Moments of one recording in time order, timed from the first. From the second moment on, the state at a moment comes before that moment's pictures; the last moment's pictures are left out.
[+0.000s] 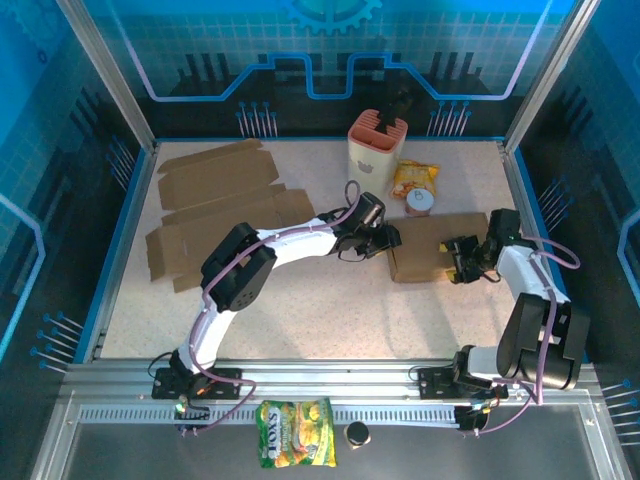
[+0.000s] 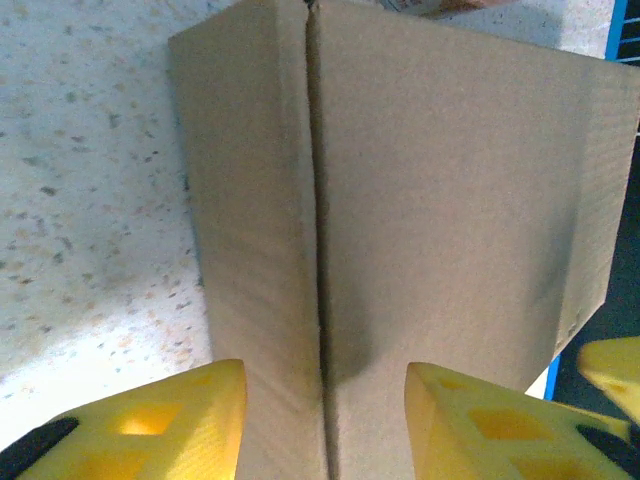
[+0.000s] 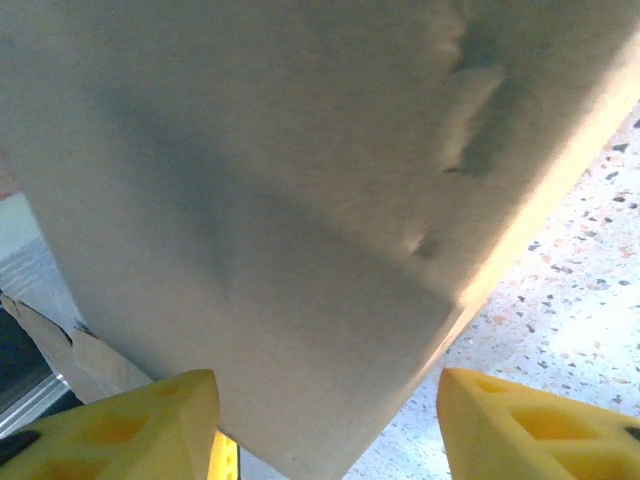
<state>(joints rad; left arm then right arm) -0.79 2.17 1.58 -0.21 0.26 -1.08 -0.26 1.33 0.79 -0.66 -0.45 1.05</state>
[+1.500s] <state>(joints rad) -0.40 1.75 0.94 -0.32 0.24 -0.95 0.52 1.34 1.01 -0.64 -0.34 1.08</state>
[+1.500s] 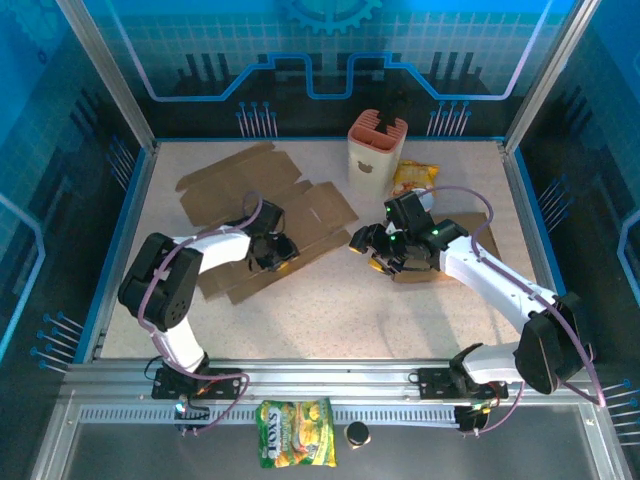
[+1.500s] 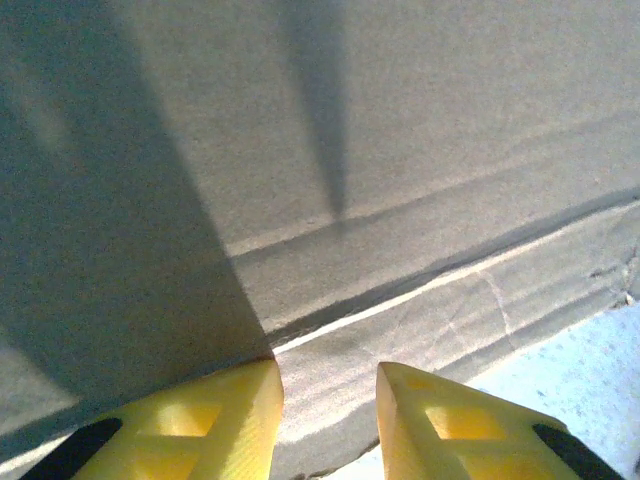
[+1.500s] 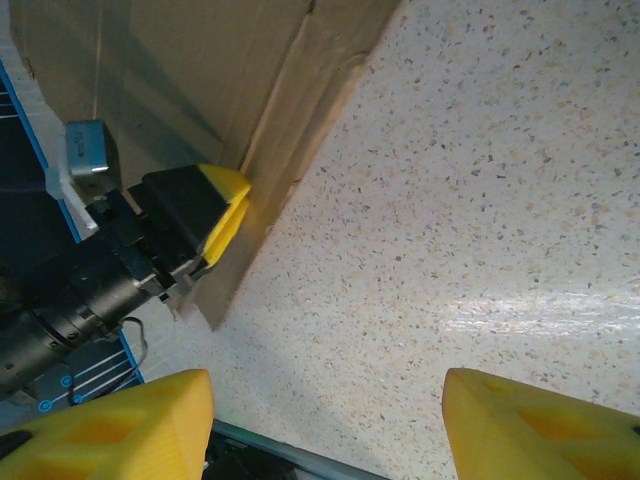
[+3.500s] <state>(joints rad) -0.53 0.92 0.20 -0.21 -0.35 -1.94 0.52 1.30 0.91 -0.53 -0.42 1.09</state>
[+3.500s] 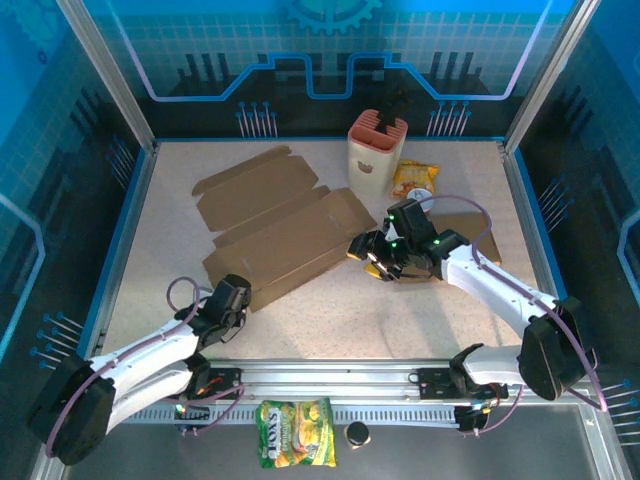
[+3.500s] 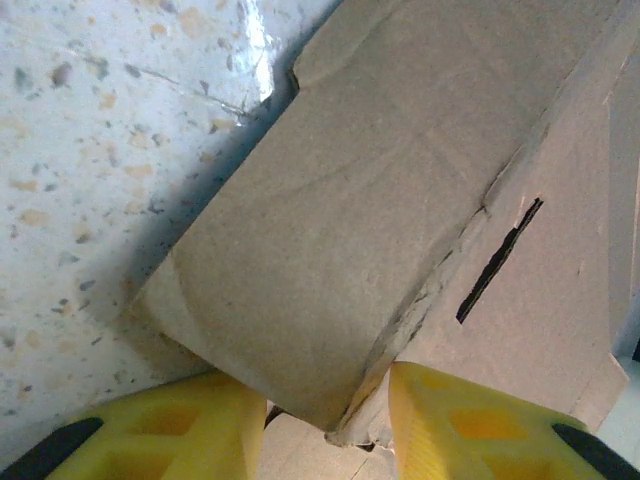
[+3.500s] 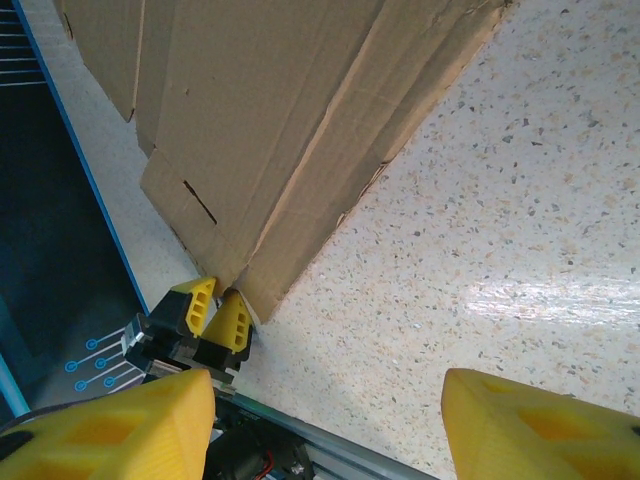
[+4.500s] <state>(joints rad) -0.50 0.77 0.34 -0.31 -0.37 -1.92 0.64 1.38 0.68 0.00 -0.36 1.44</state>
